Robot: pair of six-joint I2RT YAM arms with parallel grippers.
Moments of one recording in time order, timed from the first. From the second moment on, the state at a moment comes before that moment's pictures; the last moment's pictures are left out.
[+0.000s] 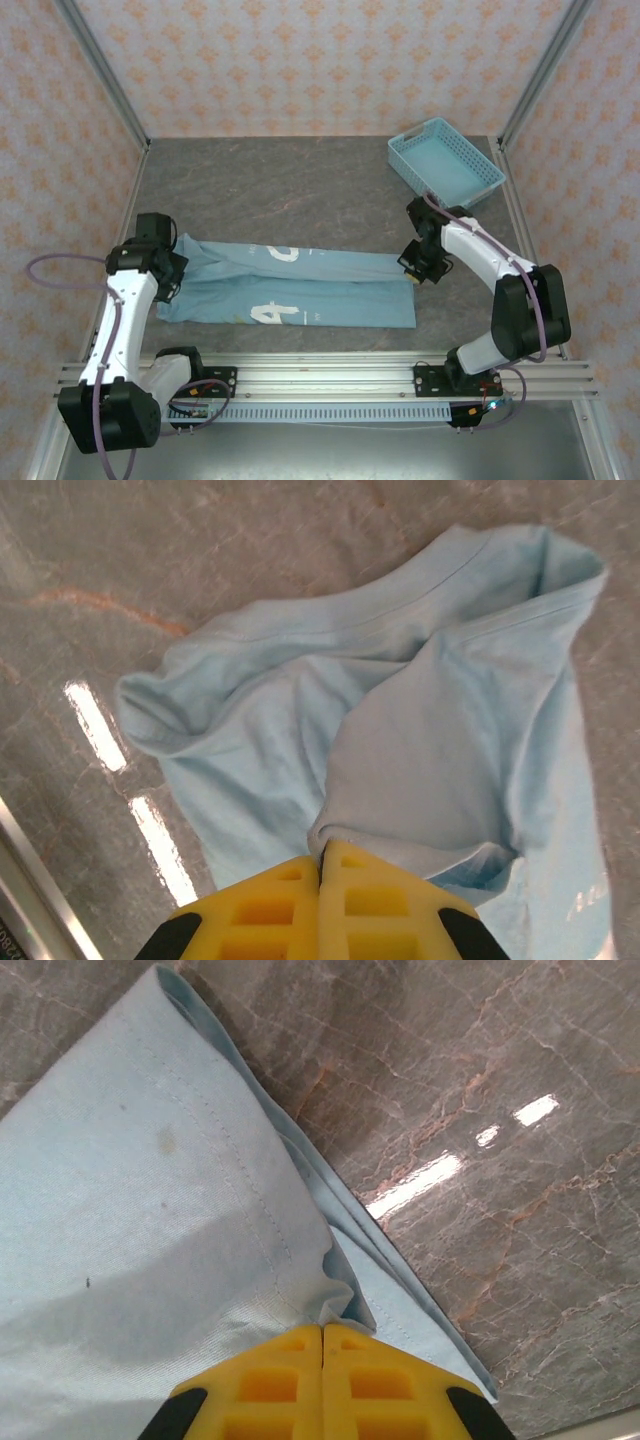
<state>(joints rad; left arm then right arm) 0.16 0.99 0.88 -1.15 -0.18 -1.10 0.28 1.49 1.00 -1.05 -0.10 0.95</state>
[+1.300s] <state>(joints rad) 0.27 1.83 1.27 -0.81 0.03 -0.80 0.34 1.83 1.15 -0.80 -0.17 0.96</state>
